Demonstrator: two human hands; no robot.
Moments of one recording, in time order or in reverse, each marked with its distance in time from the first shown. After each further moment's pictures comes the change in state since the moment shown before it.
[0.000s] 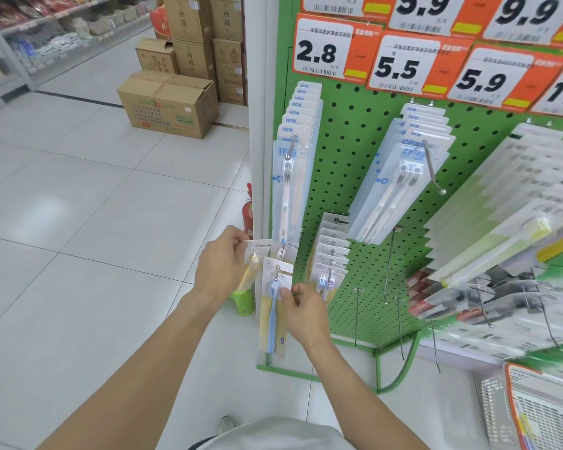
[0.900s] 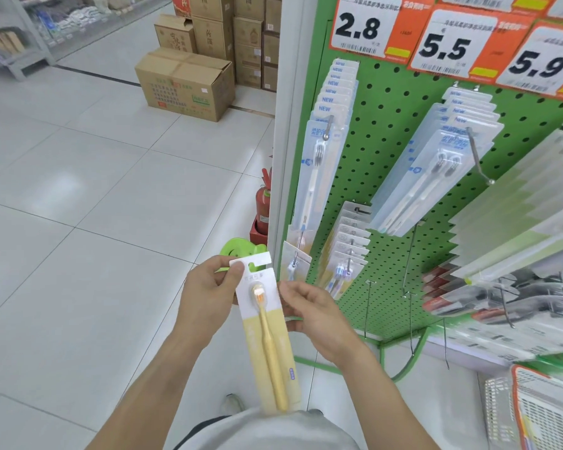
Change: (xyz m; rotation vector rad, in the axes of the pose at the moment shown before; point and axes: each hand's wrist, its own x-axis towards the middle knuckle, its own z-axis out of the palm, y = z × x) left_hand -0.086 -0.003 -0.044 -0.496 -0.036 -0.315; right_hand -0.039 -0.021 -0.017 0.564 -0.523 0.097
